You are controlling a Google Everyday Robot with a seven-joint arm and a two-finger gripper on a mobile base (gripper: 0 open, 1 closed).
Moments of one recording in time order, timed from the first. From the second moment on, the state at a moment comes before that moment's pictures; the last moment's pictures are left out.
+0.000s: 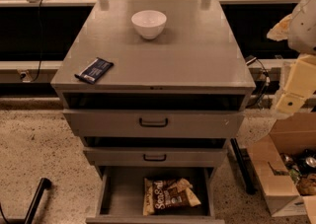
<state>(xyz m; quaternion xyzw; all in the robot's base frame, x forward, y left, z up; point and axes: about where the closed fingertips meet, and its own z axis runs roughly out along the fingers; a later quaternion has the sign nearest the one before) 0.438 -0.217 0.977 -0.60 0.78 -0.04 0.16</state>
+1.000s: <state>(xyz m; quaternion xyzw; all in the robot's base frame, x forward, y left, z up) 0.417 -0.167 0.891 -0.58 0.78 0.08 0.21</state>
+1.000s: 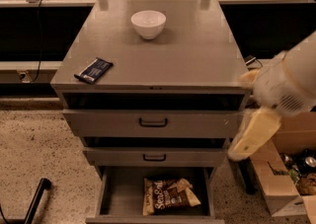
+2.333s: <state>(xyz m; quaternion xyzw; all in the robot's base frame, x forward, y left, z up) 0.394 -0.144 0.758 -0.45 0.84 0.19 0.24</state>
